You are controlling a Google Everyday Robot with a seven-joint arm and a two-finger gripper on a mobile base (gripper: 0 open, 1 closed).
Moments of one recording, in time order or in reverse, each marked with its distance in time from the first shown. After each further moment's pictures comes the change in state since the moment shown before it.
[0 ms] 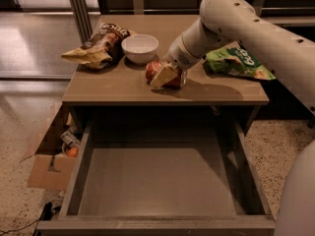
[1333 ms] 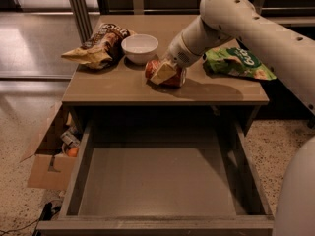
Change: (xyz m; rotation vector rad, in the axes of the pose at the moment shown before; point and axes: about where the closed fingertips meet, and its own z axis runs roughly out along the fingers) arm -0.006 -0.002 -0.006 -0.005 -0.009 0.000
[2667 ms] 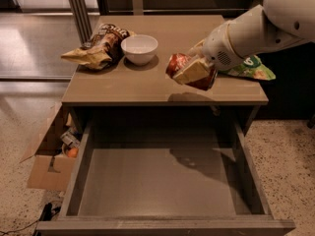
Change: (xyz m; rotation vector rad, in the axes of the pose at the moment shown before) arm 0.013 0.057 -0.111 0.108 -0.113 0.022
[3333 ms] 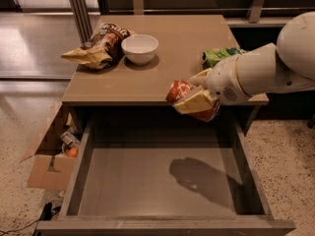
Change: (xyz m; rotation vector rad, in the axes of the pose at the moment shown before) arm 0.034 0.071 -0.011 -0.005 -0.037 0.067
